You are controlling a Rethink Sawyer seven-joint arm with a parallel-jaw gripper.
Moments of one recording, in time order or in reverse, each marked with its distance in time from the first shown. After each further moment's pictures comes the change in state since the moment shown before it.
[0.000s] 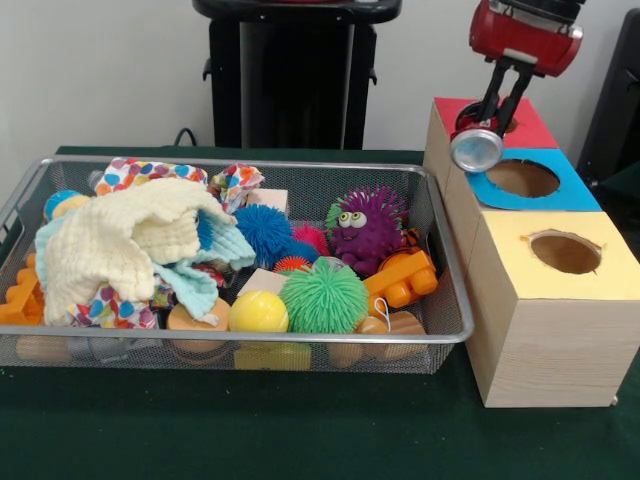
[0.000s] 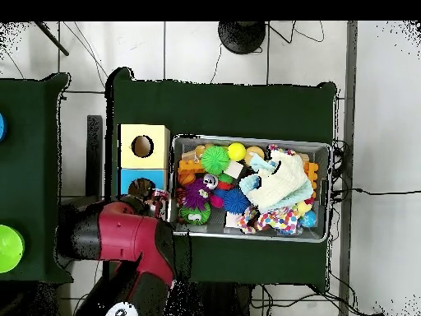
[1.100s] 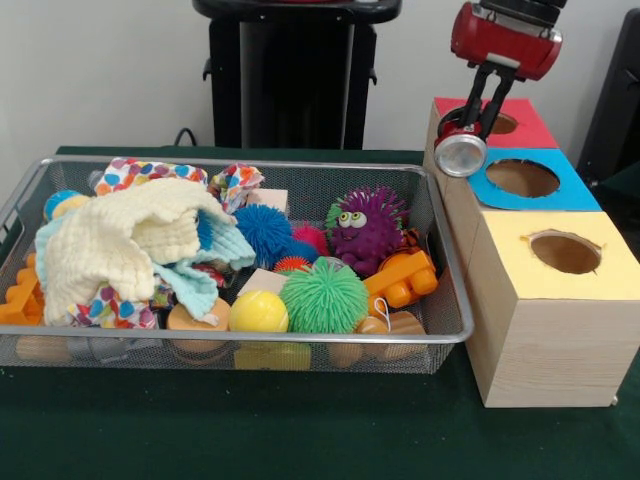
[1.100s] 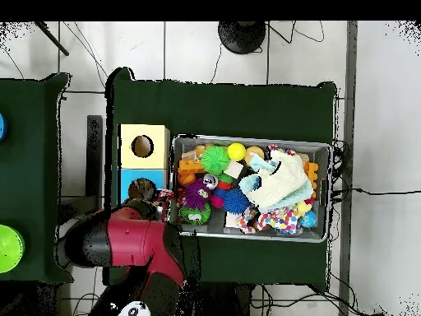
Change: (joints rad) arm -0.052 -0.037 0.053 0.055 -0.118 -0.113 -0.007
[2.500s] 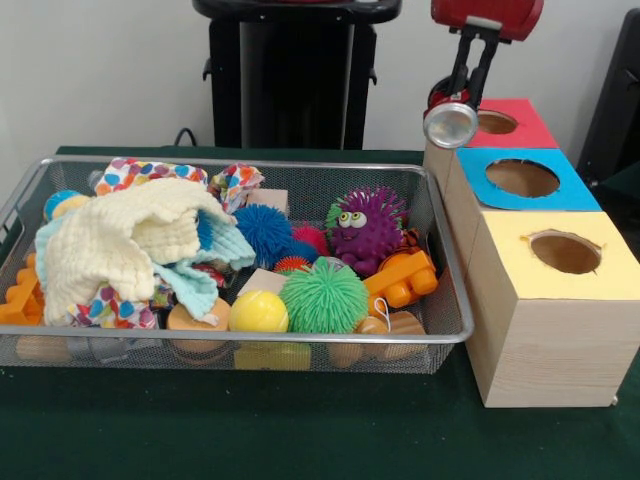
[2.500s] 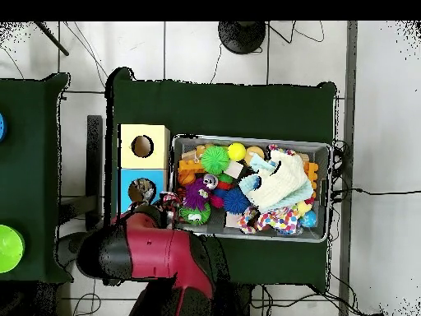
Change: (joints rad) arm -0.149 -0.165 0.122 0.101 -0.079 0.000 -0.002
